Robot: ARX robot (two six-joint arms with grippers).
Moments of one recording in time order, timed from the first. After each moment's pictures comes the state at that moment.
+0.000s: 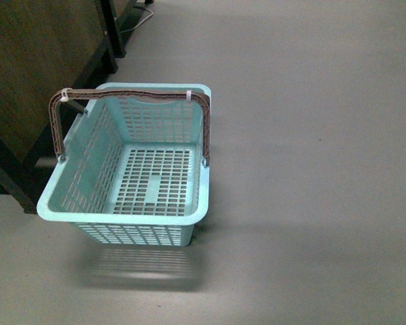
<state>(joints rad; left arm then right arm) 0.00 0.01 0.01 0.00 0.00 -0.01 0.00 0.00 0.02 0.00 0.00 0.00</state>
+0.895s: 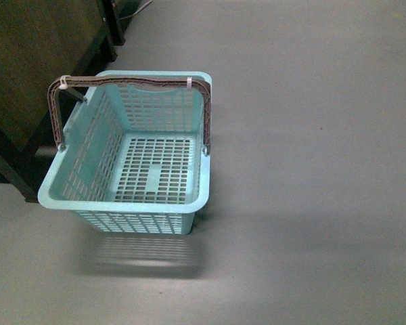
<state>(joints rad) -0.07 1.05 0.35 0.25 -0.17 -1.08 0.00 0.00 0.02 0.00 0.00 0.00</state>
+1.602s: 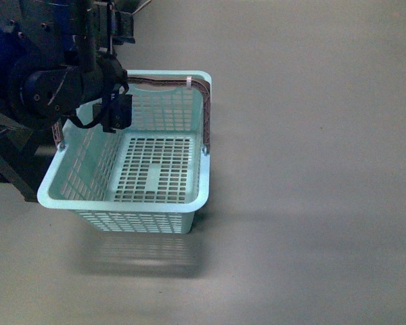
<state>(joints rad) -0.25 2.40 1.28 0.71 -0.08 -1.53 0.00 0.00 0.02 0.00 0.00 0.00</state>
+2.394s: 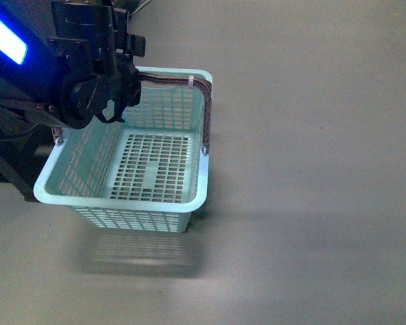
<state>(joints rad) -0.24 2.60 1.52 0.75 -0.09 -1.41 0.00 0.00 0.02 0.00 0.00 0.00</state>
